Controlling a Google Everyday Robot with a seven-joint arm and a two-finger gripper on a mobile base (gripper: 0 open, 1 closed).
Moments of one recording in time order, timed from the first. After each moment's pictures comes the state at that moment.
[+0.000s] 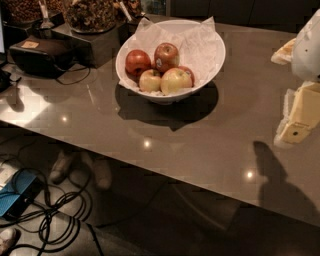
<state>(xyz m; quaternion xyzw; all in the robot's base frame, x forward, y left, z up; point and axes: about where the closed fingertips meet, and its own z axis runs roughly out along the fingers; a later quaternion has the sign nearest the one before) 0.438 -0.217 0.976 -0.60 0.78 -0.03 0.16</state>
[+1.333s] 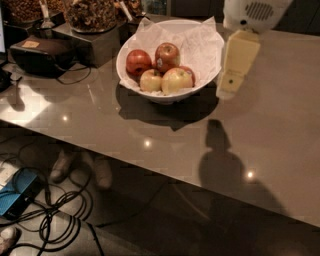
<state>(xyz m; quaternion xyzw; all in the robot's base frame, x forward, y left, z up) 0.509 -0.140 1.013 -0.61 0.78 -0.05 0.14</state>
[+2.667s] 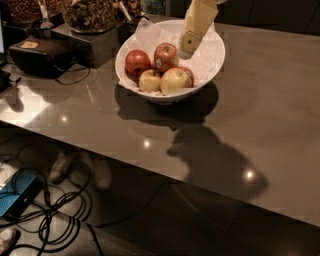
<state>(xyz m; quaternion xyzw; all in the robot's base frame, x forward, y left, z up) 0.597 -0.078 1.044 -0.59 0.78 -0.01 0.23</state>
